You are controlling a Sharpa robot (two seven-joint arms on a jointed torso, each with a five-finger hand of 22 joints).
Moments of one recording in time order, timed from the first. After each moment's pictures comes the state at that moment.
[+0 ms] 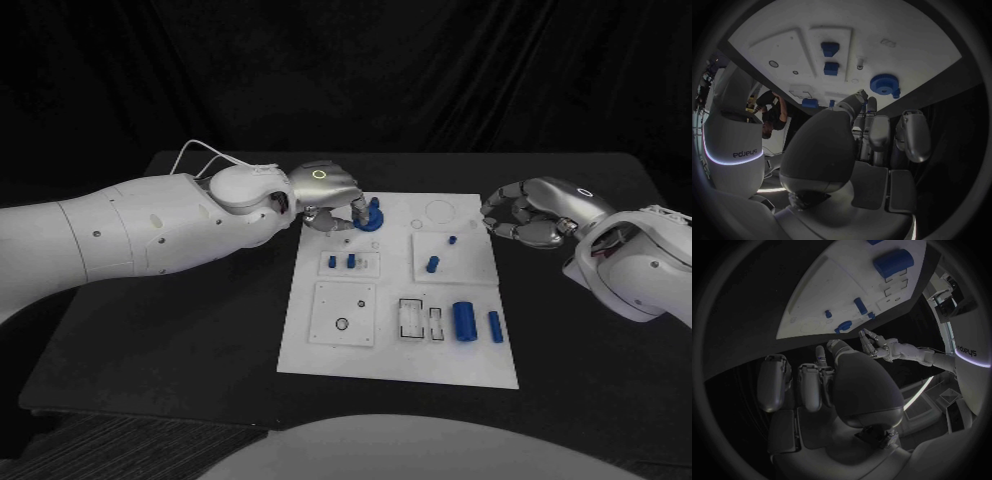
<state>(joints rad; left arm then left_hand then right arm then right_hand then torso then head) 1.33 -0.70 -0.21 1.32 -1.75 -0.33 0.29 1.49 -0.05 0.31 0.07 0.16 1.09 0.06 0.10 0.31 1.12 0.01 0.19 0.19 1.35 -0.04 1.32 0.99 0.08 1.40 0.08 1.25 1.31 1.30 -1.04 -0.21 1.65 -1.43 -0.45 -0.11 1.39 0.01 0.12 0.23 0.60 0.72 0.09 0.42 0.23 1.47 -0.02 1.51 1.31 1.46 -0.08 1.47 1.31 0.04 1.46 0.03 1.31 1.31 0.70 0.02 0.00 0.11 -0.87</state>
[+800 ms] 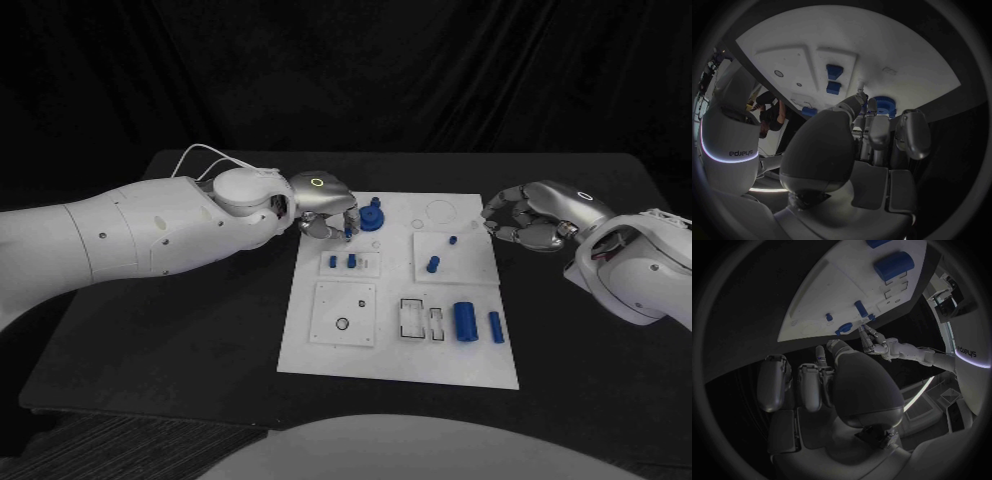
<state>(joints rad) 1.32 -0.69 -0.21 1.29 -1.76 -0.22 0.28 1.48 -0.06 0.31 0.09 0.14 1.07 0.06 0.07 0.30 1.10 0.02 0.15 0.17 1.34 -0.04 1.31 0.96 0.08 1.39 0.09 1.22 1.31 1.29 -1.04 -0.21 1.65 -1.43 -0.44 -0.11 1.39 0.01 0.12 0.23 0.60 0.72 0.09 0.42 0.23 1.47 -0.02 1.51 1.31 1.46 -0.08 1.47 1.31 0.04 1.46 0.03 1.31 1.31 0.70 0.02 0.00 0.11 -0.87</state>
